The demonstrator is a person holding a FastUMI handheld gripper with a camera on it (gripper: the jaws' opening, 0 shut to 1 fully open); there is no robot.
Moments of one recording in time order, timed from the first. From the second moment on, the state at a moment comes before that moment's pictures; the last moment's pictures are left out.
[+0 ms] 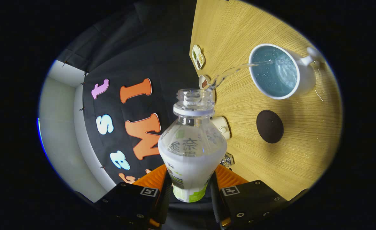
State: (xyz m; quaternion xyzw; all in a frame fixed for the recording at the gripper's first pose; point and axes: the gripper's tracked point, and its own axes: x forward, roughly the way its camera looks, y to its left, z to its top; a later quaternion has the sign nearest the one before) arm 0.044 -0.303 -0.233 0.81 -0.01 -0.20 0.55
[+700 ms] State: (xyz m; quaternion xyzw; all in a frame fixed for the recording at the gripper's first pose) arm 0.049 -0.306 -0.230 0.82 -0.01 -0.19 0.54
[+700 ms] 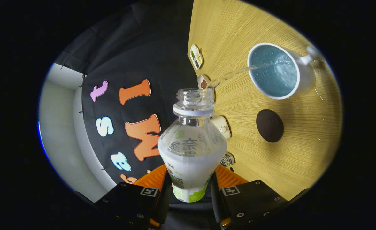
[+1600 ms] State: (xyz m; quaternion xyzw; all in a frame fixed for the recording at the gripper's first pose) arm 0.045 -0.313 -0.225 0.83 -0.02 -0.20 0.52
